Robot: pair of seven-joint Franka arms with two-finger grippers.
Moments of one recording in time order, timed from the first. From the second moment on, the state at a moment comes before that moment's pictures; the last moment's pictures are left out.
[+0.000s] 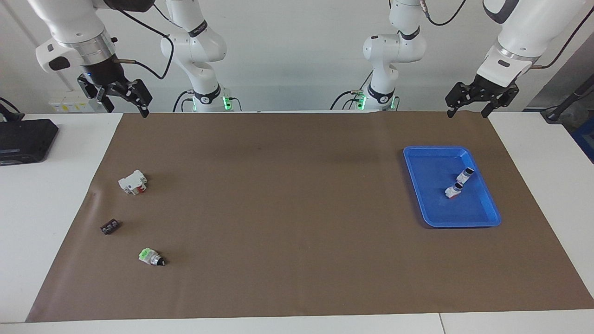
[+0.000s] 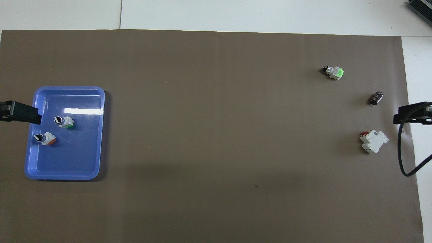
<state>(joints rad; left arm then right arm) -0.08 -0.04 0.05 -1.57 0.01 1.48 0.06 -0.03 -0.11 -0.03 -1.64 -0.02 1.54 0.13</state>
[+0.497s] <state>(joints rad) -0.08 -0.04 0.05 -1.57 0.01 1.48 0.06 -0.03 -0.11 -0.03 -1.65 -0.02 1.55 0.13</state>
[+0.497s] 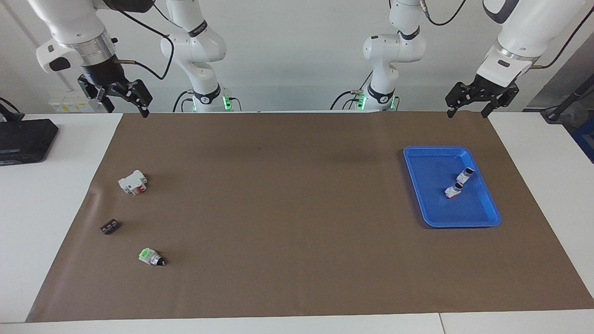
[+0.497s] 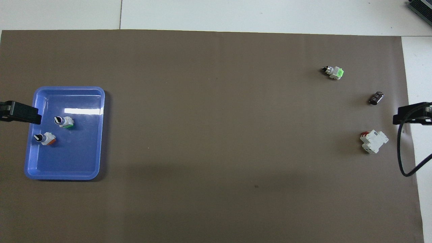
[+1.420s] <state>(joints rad) -0.08 -0.04 0.05 -1.57 0.01 1.48 0.06 -0.10 0.15 -0.04 -1.87 0.03 2.19 -0.30</state>
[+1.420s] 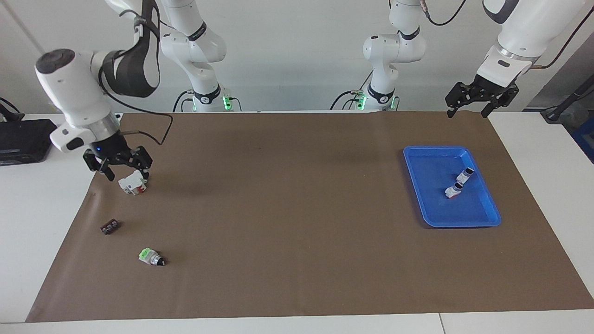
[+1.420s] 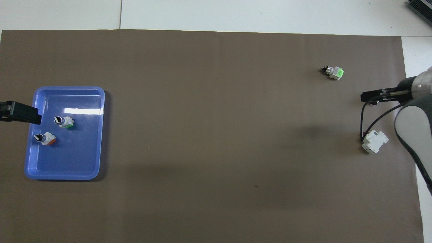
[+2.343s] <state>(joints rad) -0.08 -0.04 0.05 -1.57 0.01 1.48 0.06 -0.13 0.60 0.01 -1.60 0.08 2.40 -1.04</state>
